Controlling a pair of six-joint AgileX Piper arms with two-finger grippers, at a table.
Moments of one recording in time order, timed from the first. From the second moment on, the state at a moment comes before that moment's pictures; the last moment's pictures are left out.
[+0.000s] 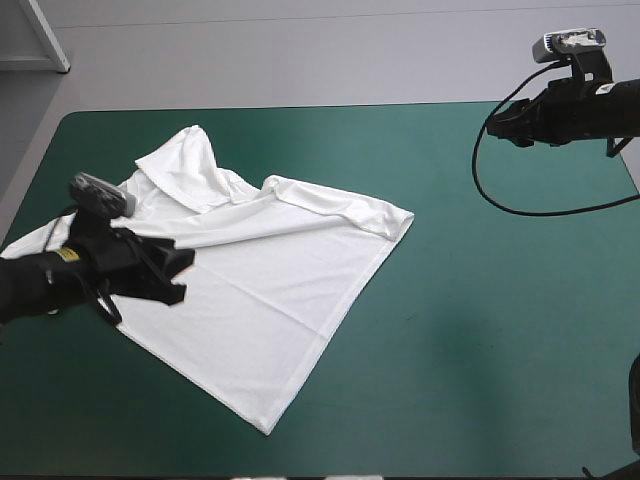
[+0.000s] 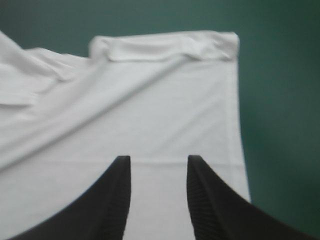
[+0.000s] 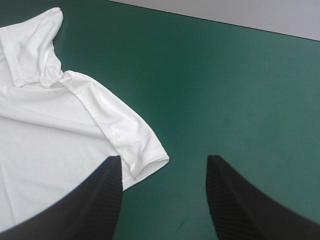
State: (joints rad) left arm 0.04 0.99 -1.10 -0.62 1.07 0.65; right arm -0.15 1.60 -1.88 0.63 1.22 -0.51
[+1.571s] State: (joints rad) left arm -0.77 1.33 -0.63 -0.43 0.78 0.89; right arm -0.15 1.60 -1.88 0.66 1.22 -0.50
